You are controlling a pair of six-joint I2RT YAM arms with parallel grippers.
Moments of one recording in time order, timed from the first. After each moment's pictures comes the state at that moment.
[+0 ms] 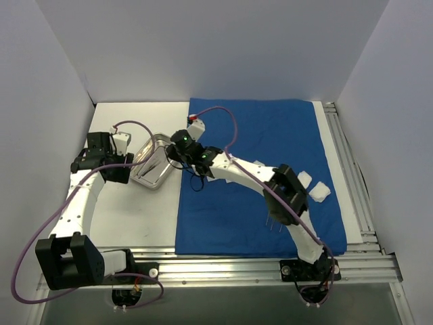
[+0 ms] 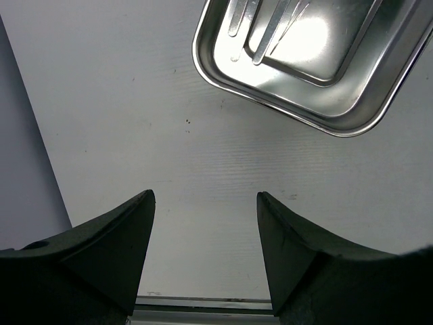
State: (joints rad) left arm 0.07 1.26 1.07 -0.77 -0.04 0.28; right arm 0.93 2.10 1.71 -0.11 0.34 1.01
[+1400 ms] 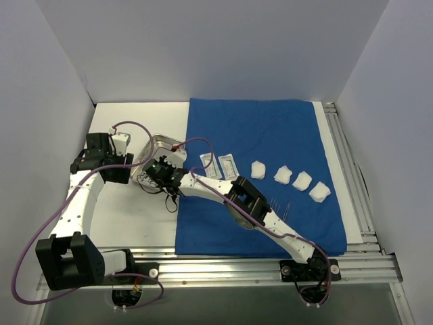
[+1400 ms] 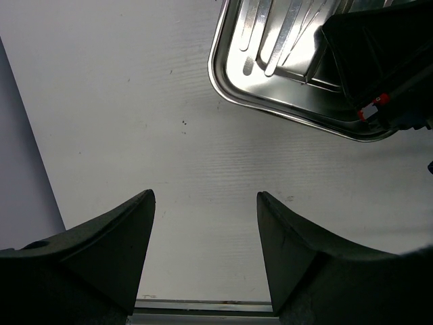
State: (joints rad) left arm 0.08 1.26 1.06 -0.76 -0.02 0.27; right arm 1.07 2.58 2.13 -0.24 0.58 1.35
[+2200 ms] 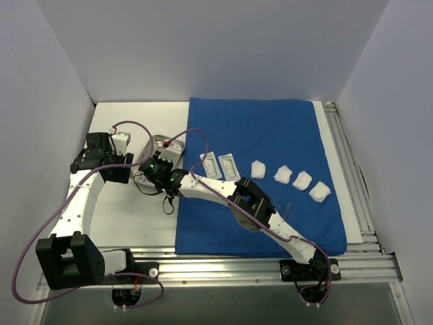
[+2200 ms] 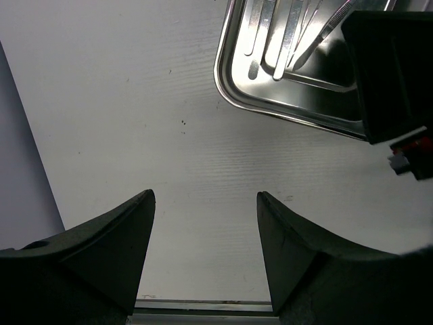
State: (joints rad) left arm 0.08 1.26 1.06 -0.76 -0.02 0.27; right arm 1.10 2.53 2.12 -0.18 0.69 1.11
